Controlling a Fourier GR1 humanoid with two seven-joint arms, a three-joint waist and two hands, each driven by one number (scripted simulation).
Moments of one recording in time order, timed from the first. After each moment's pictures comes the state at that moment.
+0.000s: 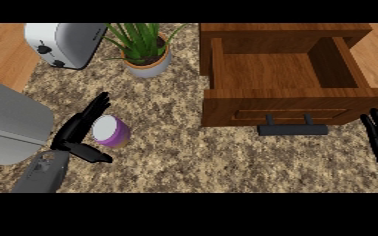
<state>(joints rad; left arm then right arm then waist) -0.40 0.30 0.17 -0.51 -0.20 -0.44 -0.69 0.25 -0.03 -0.23 -2.13 -0.06 0.21 0.09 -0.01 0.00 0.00</state>
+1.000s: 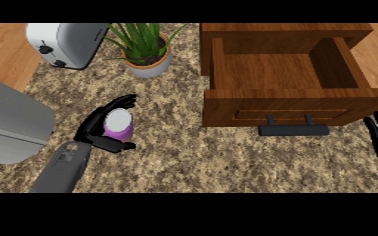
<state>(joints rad) -0.47 0.22 0.13 -0.47 -0.21 -0.41 -0.71 0.26 -0.02 -0.25 -2.14 -0.08 0.22 0.08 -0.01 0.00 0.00</state>
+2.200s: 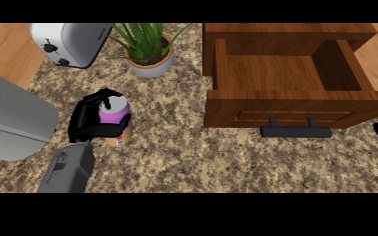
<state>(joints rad) -0.33 0.08 0.28 -0.92 0.02 -0.14 -0.43 0.30 -0.01 -0.26 -2.18 -0.09 0.21 0.08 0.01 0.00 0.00</state>
